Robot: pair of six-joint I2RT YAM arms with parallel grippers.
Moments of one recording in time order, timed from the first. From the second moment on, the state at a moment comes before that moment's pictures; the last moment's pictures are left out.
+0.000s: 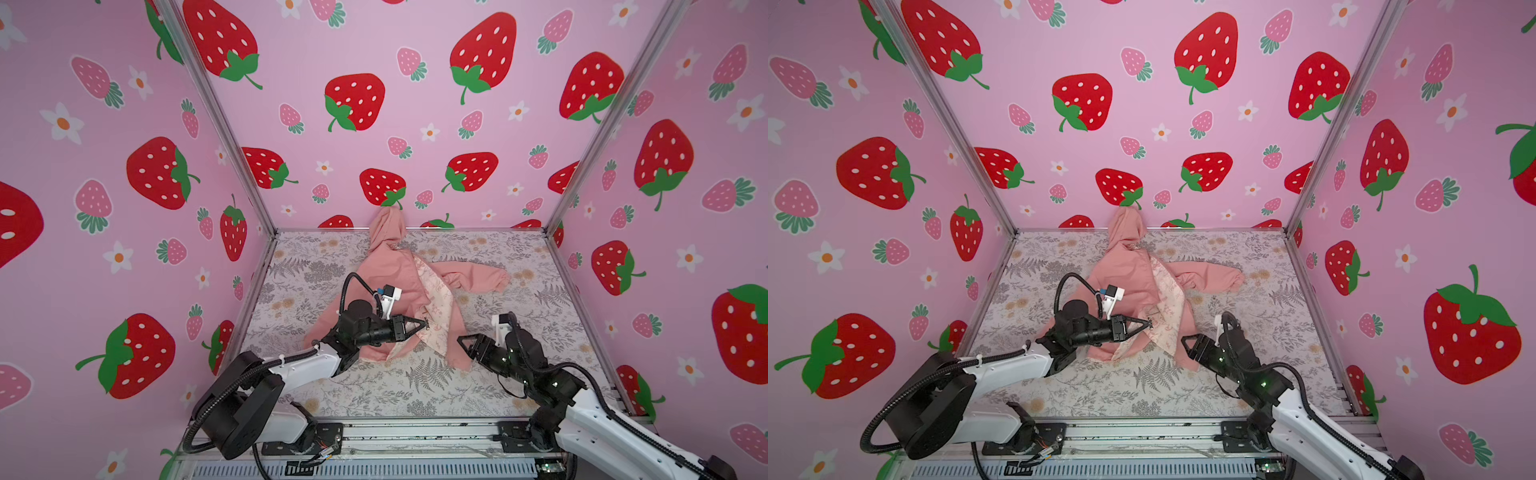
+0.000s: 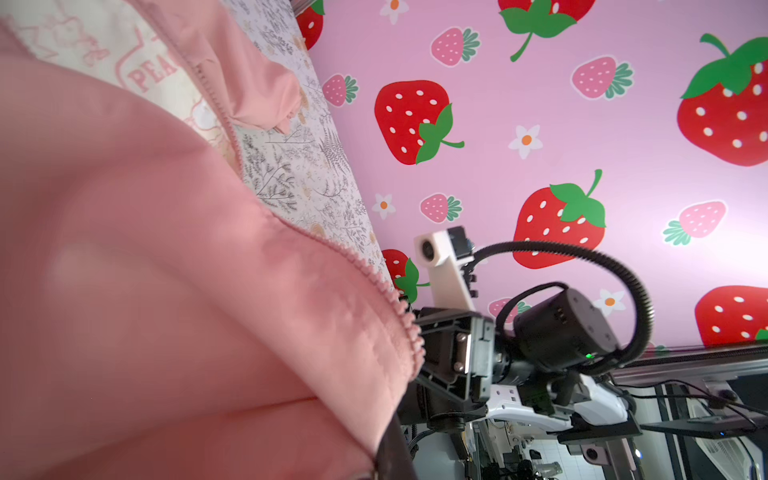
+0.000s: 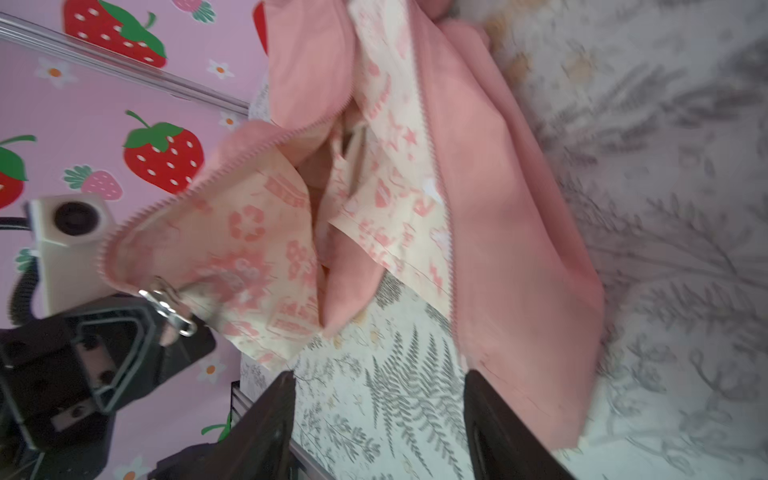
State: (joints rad) left arm -0.62 1.36 0.47 0.65 0.64 -0.97; right arm 0.81 0.62 0.23 -0.18 -0.11 1.11
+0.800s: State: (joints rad) left arm -0.58 1.30 0.35 0.73 0.62 -1.05; right arm 1.09 0.99 0.13 0.15 0.19 1.46
